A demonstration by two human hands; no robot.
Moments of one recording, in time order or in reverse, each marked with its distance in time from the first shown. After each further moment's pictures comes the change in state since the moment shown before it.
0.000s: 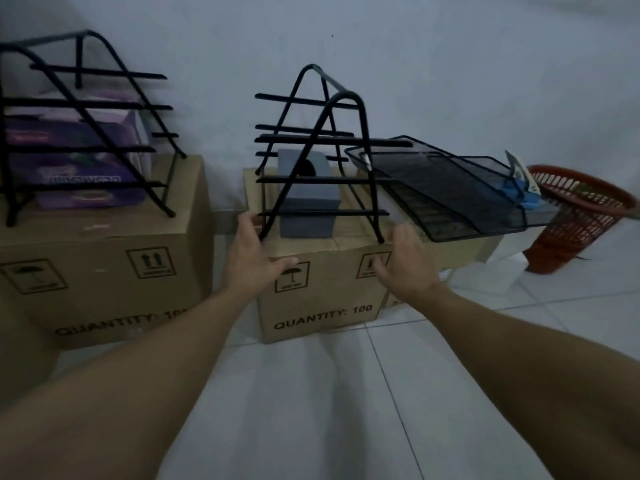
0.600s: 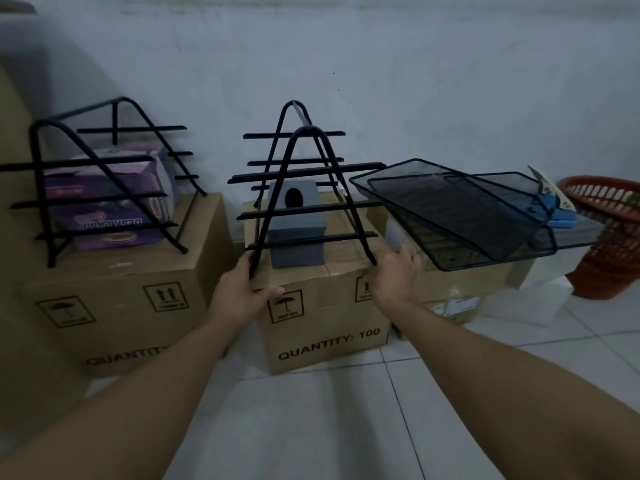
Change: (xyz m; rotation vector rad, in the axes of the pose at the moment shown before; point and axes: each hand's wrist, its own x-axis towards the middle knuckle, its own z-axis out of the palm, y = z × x) left_hand 0.007 -0.007 -0.014 0.203 -0.065 -0.115; right_hand 0.038 -0.022 0.023 -0.057 0.055 0.163
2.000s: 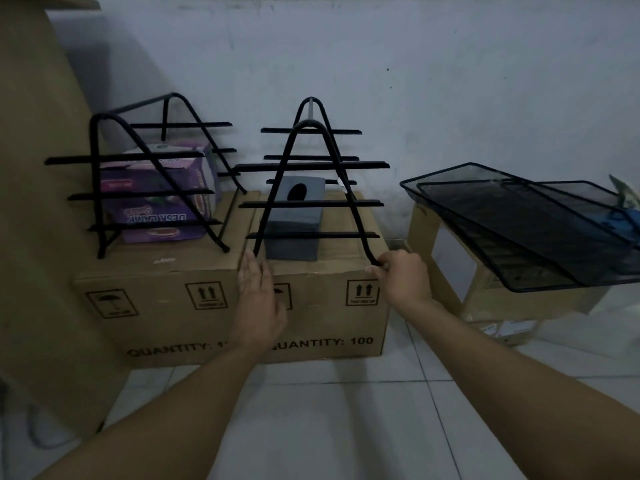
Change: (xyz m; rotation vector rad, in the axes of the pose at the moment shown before) left_hand 0.005 -0.069 0.009 0.383 0.187 0.161; right_hand 0.024 -0.060 0.029 0.316 -0.196 -0.063
